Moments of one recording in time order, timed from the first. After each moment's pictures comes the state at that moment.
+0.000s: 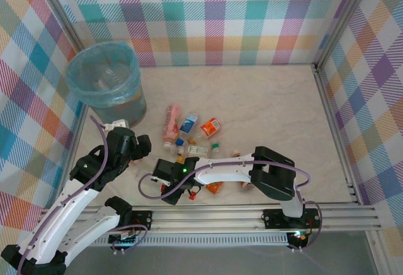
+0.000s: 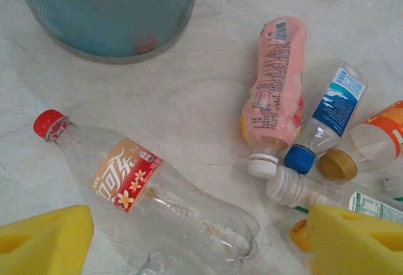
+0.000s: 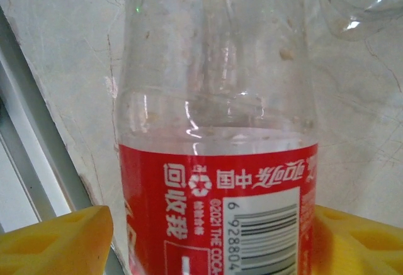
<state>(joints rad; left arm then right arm) -0.52 0.71 0.85 -0.95 -0.38 -0.62 1.35 1.97 1.38 -0.58 0.01 0.15</state>
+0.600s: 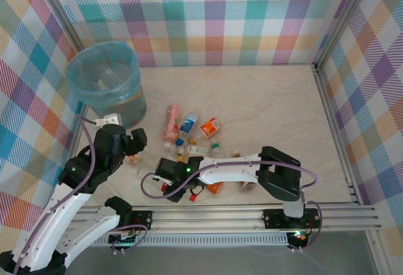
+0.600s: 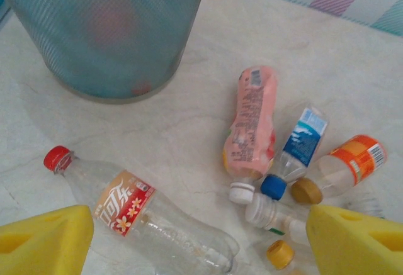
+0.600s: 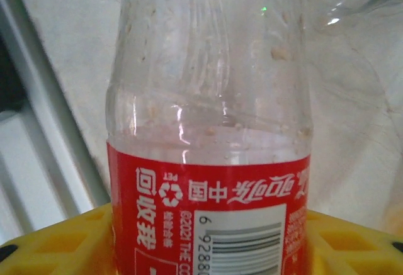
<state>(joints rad) -0.52 0.68 0.99 -0.98 -0.41 -0.59 1.35 1.89 1.33 -0.58 0.00 0.15</state>
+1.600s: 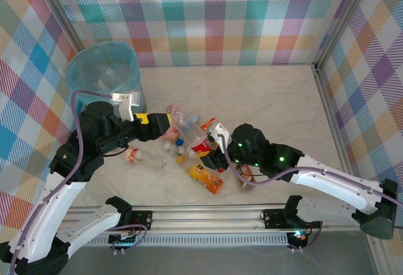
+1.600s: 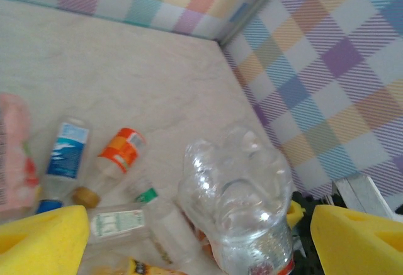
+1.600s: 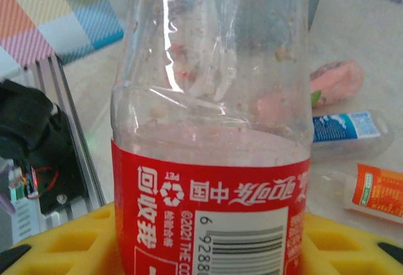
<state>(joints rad) -0.52 0.84 1.23 -0.74 0.28 -0.57 1.07 1.01 0.94 -0.38 -0.07 0.09</state>
